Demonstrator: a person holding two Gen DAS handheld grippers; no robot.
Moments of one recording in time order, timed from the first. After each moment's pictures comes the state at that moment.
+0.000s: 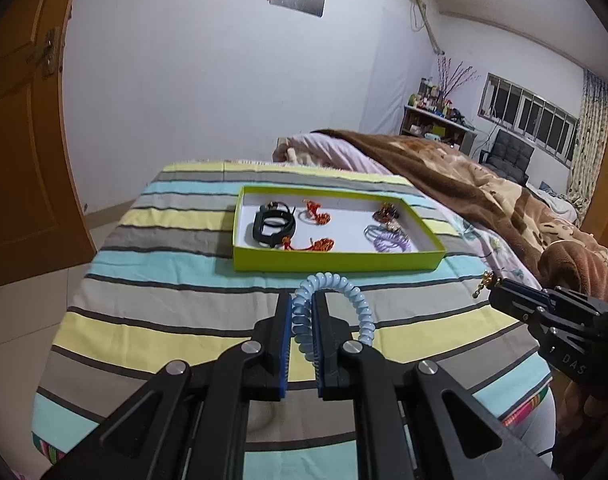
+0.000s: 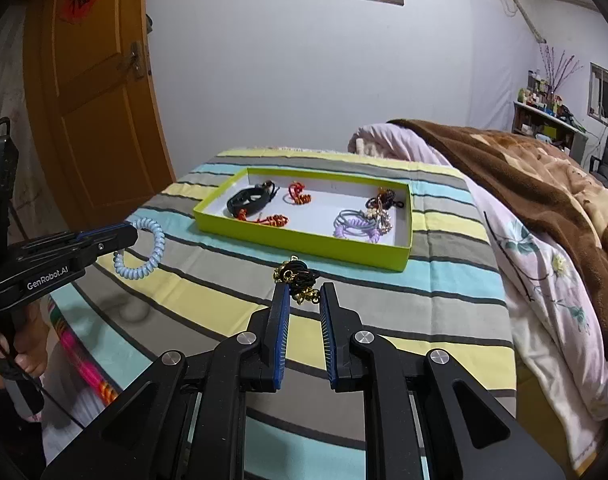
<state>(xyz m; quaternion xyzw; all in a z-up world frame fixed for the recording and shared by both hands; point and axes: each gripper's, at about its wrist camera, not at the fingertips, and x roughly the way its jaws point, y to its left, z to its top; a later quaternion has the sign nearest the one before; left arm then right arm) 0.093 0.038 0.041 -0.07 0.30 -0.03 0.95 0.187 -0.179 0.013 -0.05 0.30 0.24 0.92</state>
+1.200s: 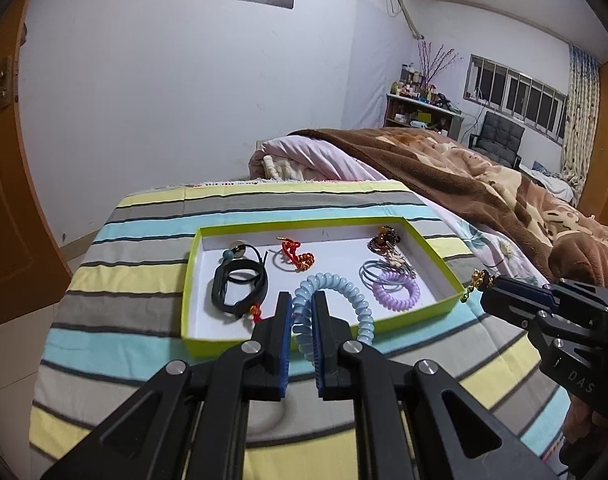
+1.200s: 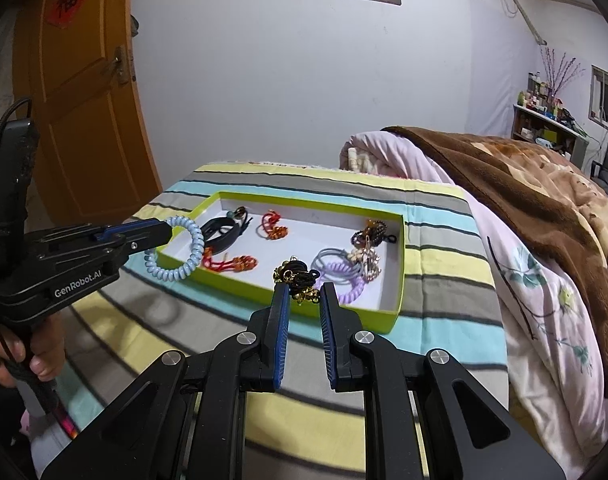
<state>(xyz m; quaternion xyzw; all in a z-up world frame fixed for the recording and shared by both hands) 0.191 0.016 0.039 -0.03 0.31 -0.06 0.95 0.262 -0.170 0.018 -0.06 0.30 0.23 0.92</state>
